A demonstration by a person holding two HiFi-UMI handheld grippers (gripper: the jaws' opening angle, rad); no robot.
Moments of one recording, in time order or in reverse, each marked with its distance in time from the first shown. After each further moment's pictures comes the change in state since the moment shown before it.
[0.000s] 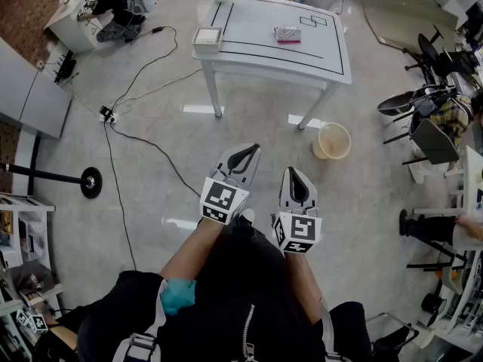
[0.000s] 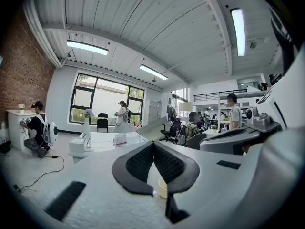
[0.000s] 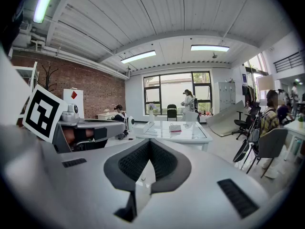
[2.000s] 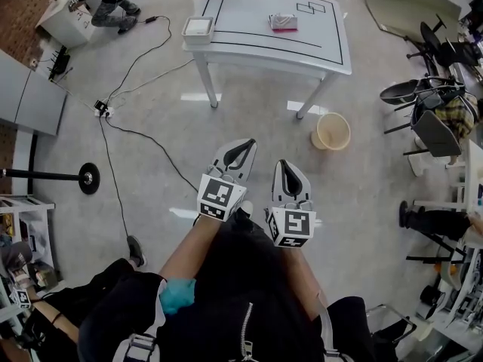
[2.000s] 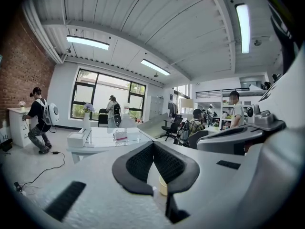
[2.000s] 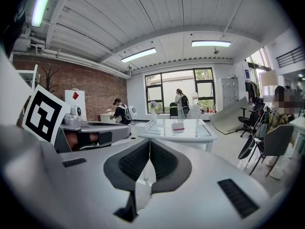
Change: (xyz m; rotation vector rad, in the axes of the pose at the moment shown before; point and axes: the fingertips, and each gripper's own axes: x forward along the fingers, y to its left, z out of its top) left arm 0.036 0.012 -0.022 -0.031 0.053 0.021; right arm 0.037 -0.010 -0.007 0.021 0.017 0.045
